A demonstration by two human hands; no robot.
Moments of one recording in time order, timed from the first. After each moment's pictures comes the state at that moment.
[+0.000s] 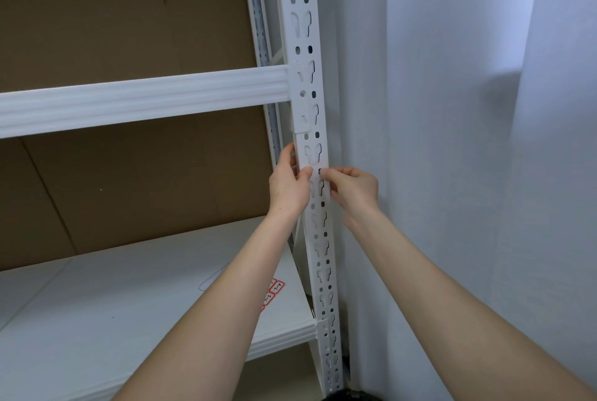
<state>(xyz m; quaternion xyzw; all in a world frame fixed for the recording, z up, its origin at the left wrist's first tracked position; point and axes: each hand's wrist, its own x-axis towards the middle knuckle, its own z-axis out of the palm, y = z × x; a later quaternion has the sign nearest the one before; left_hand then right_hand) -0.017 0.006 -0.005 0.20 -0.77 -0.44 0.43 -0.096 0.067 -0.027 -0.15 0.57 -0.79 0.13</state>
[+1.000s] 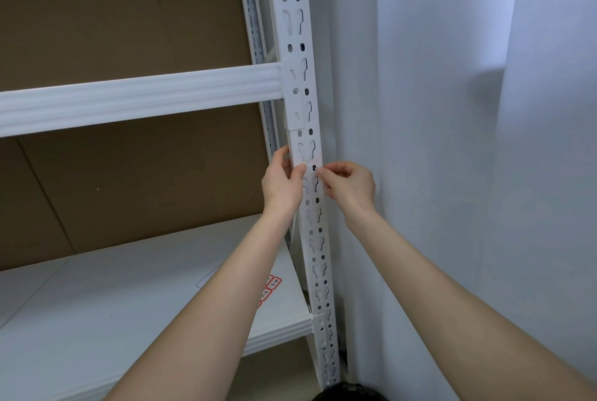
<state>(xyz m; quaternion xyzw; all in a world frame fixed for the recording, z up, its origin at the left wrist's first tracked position) -0.016 0.008 -0.009 0.21 -0.74 -0.46 0.44 -0.095 0.077 -0.029 -0.22 0.64 -0.73 0.04</state>
